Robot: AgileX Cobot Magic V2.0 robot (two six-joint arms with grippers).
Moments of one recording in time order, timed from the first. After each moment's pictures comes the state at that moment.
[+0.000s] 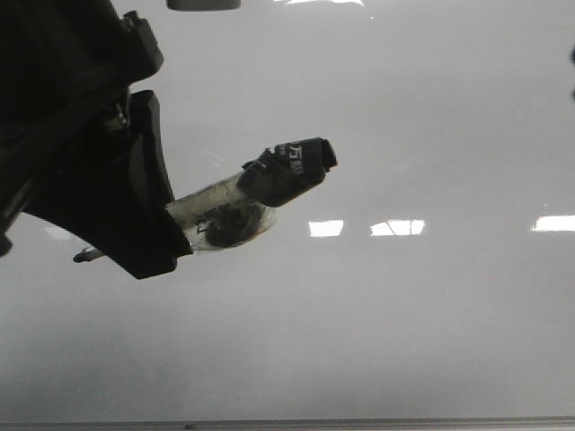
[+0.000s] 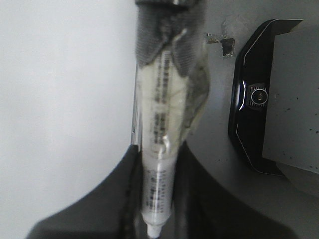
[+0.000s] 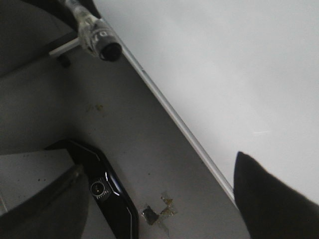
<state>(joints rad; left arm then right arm) -0.84 1.38 -1.00 -0.09 0.86 0.72 0.51 0.91 -0.84 0.38 0.90 -0.60</state>
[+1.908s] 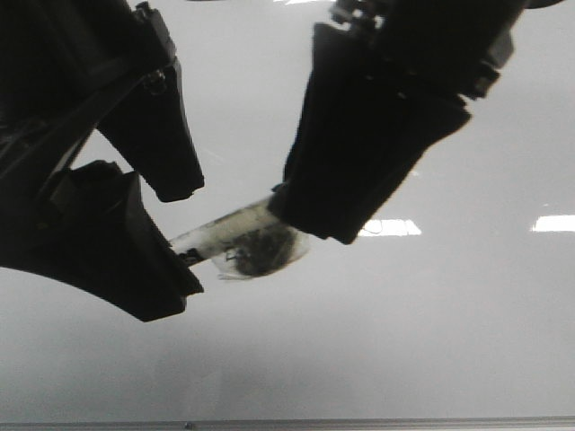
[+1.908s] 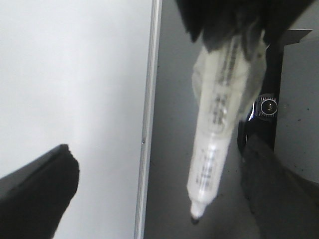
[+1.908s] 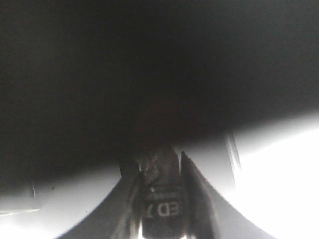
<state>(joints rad) -0.84 1.38 -1.00 -0.09 0.81 0.72 0.74 1.37 -1.07 0.38 0.91 -0.70</state>
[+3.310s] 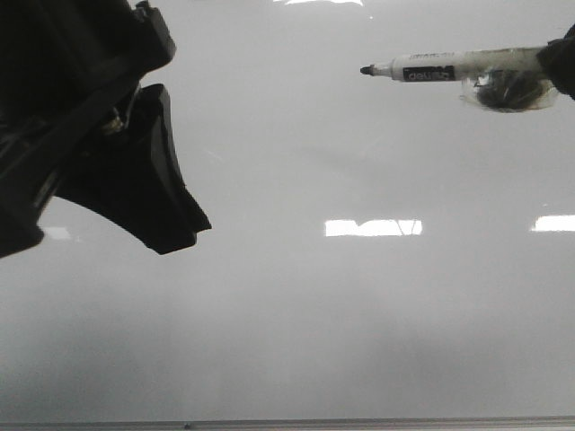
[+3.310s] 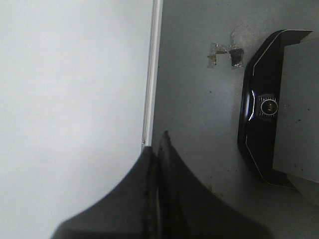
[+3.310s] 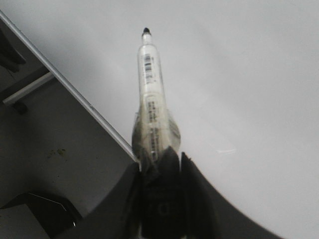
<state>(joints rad) -0.84 1.38 -1.00 -0.09 0.81 0.72 0.32 0.85 -0.71 0.49 0.68 -0.70</state>
